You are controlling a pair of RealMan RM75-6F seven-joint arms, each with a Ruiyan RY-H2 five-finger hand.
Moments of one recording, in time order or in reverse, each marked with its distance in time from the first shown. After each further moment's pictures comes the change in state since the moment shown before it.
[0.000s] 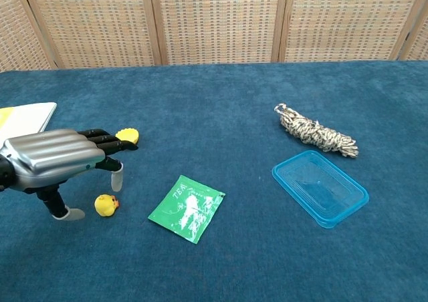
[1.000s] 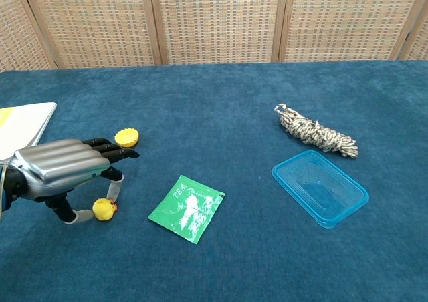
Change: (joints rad) left arm -0.029 -0.068 0.043 0.069 -0.046 0.042 -0.015; right arm 0.003 0.003 -0.002 0.003 -0.003 -0.003 0.023
